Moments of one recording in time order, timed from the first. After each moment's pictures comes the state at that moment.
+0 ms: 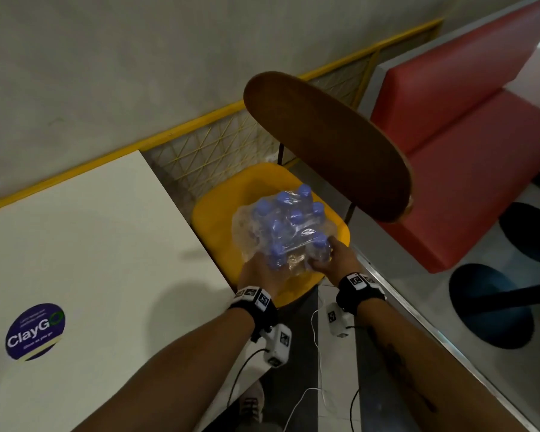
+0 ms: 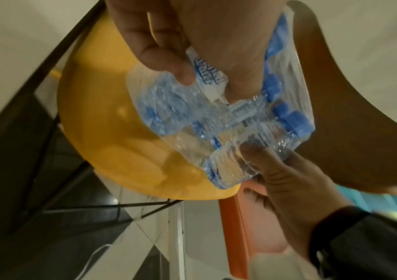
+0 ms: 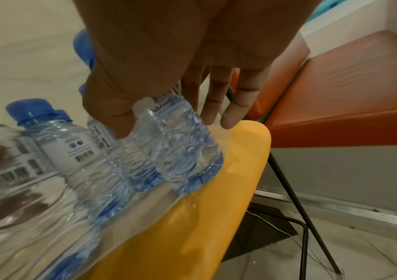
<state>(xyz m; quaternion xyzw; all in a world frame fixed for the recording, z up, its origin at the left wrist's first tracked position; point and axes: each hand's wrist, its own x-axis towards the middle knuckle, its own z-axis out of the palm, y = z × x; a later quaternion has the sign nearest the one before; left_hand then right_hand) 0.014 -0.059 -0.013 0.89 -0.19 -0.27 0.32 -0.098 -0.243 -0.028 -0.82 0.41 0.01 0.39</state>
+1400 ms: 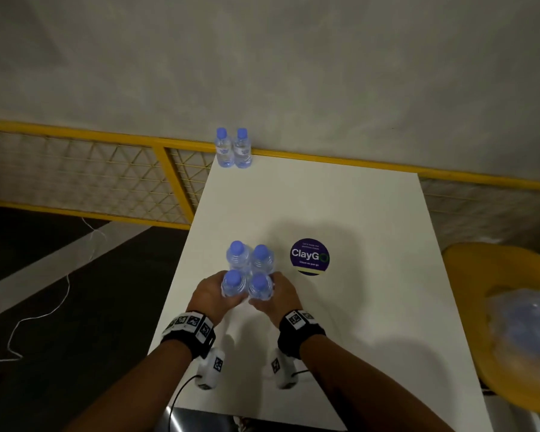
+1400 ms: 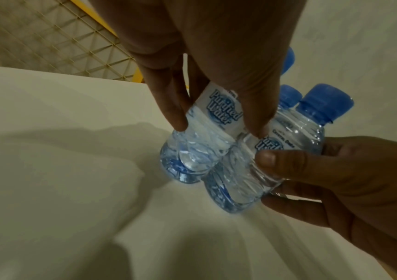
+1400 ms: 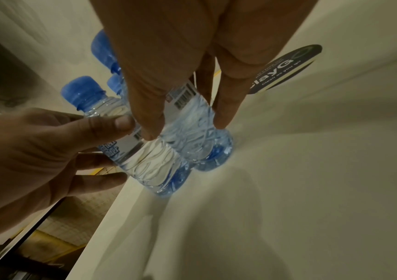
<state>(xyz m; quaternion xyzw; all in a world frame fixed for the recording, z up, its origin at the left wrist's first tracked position) 0.092 0.606 -0.007 0.87 0.13 -0.17 0.45 0.102 0.421 -0.033 -0.85 0.04 0.19 0.50</state>
